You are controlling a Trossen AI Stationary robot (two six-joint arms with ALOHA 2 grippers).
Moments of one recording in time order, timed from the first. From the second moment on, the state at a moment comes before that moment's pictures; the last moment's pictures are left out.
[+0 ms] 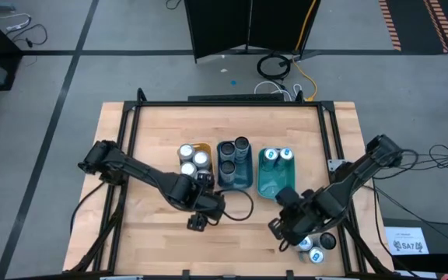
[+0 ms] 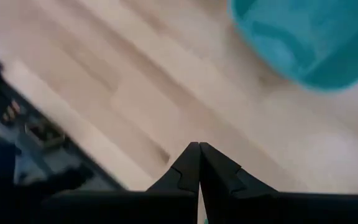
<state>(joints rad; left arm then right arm) -0.38 1.86 1.69 -1.13 -0.16 -0.15 0.67 1.61 1.54 -1.26 0.23 1.59</state>
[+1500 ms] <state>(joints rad) -0.52 1.44 1.32 -0.90 -0.11 -0.68 0.87 1.70 1.62 -1.33 0.10 1.65</state>
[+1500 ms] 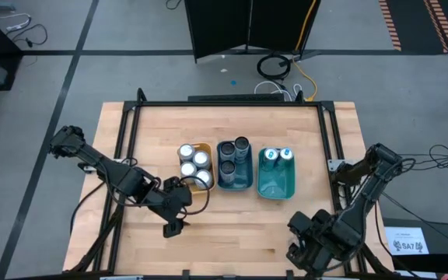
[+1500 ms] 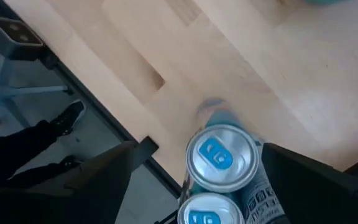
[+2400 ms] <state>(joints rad) -0.53 1.44 1.32 -0.82 -0.12 -0.68 0.89 1.80 1.62 -1.36 0.05 1.67</state>
